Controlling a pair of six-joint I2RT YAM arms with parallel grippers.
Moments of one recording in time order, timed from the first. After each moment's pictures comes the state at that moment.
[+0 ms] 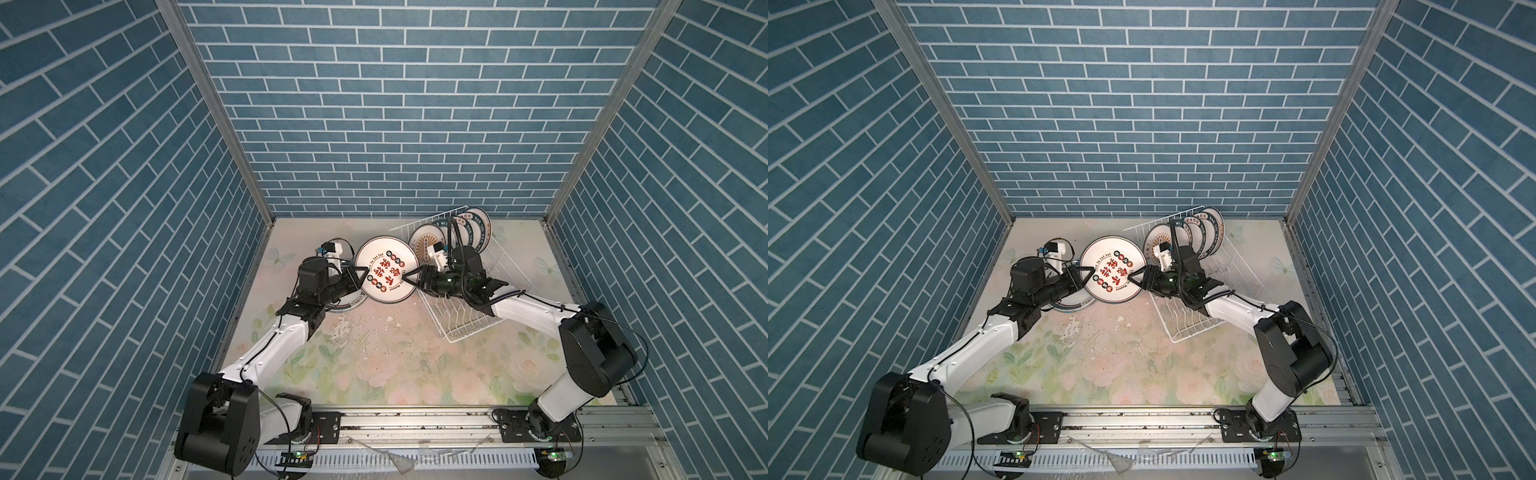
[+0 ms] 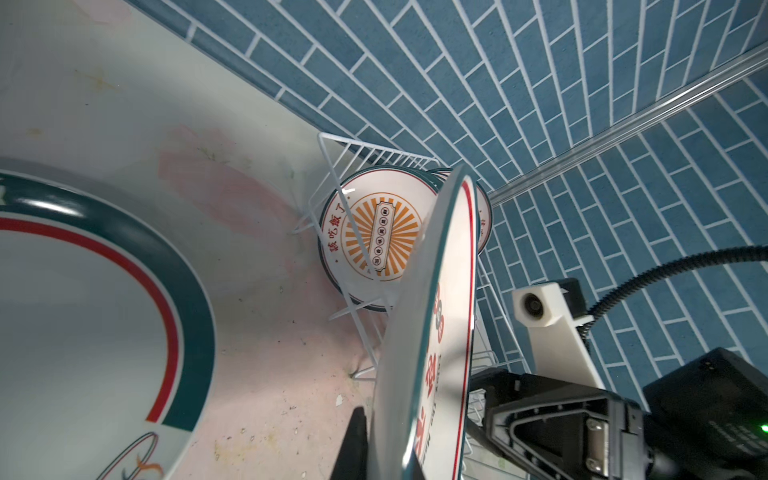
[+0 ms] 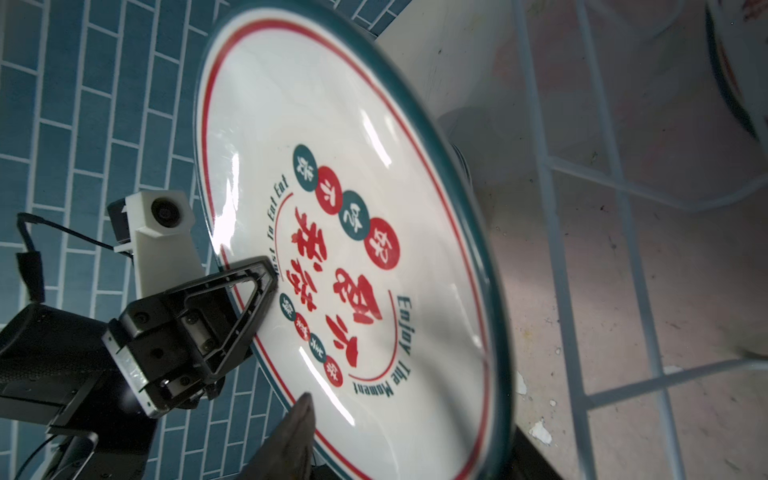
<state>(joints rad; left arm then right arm) -0.22 1.21 0.67 0.13 0.44 -0.74 0.65 1.61 1.00 0.14 -0.55 0.86</state>
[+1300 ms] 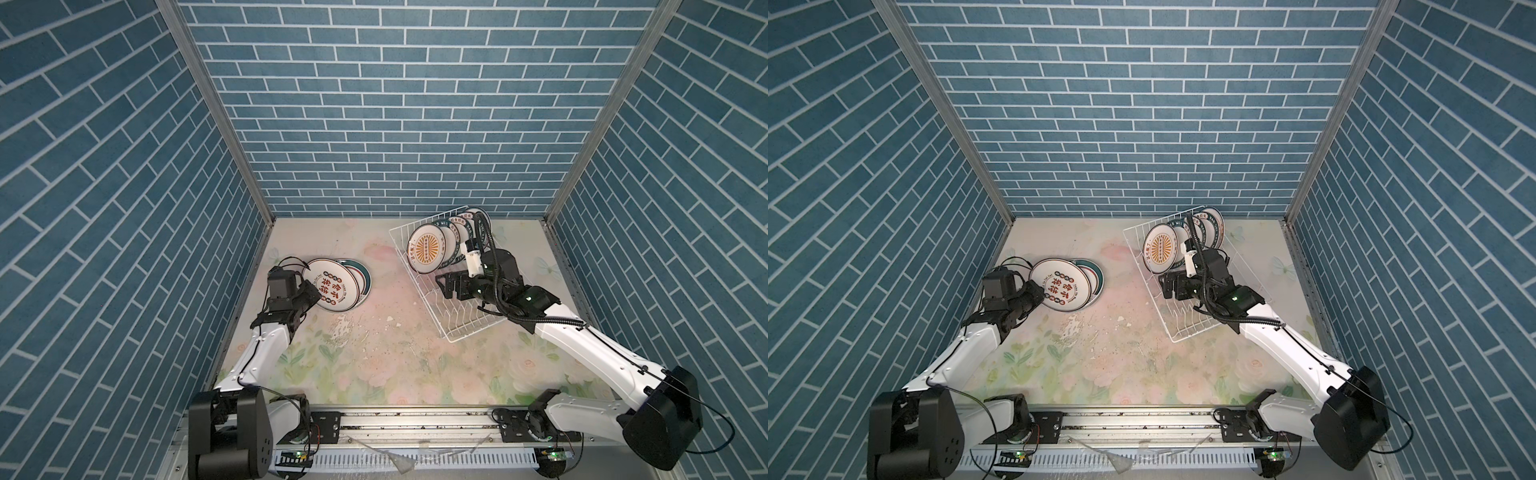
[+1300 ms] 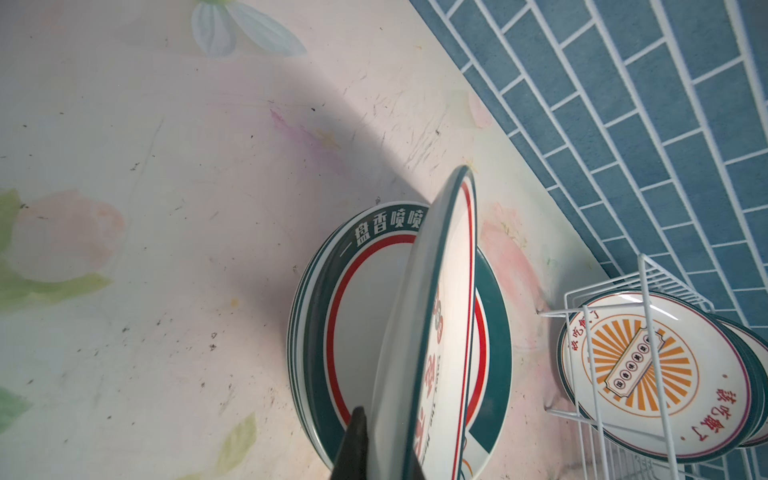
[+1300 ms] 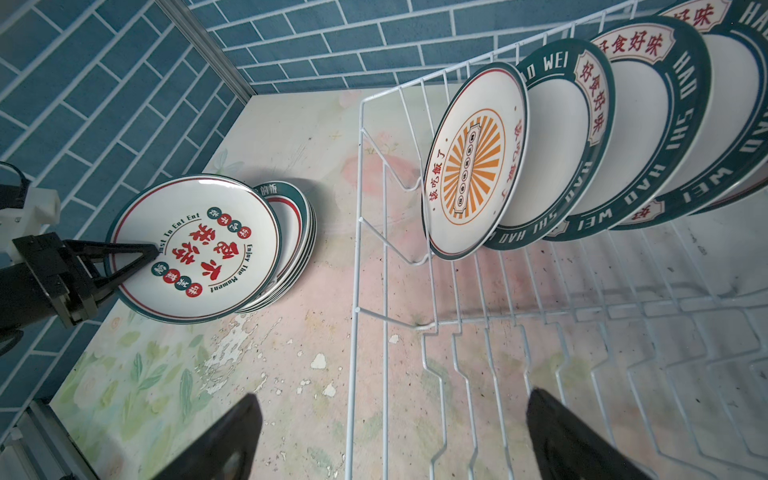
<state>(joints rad) 0.08 1.17 0.62 -0.14 0.16 -0.69 0.65 1.21 0.97 -0.34 -0.07 0.36</state>
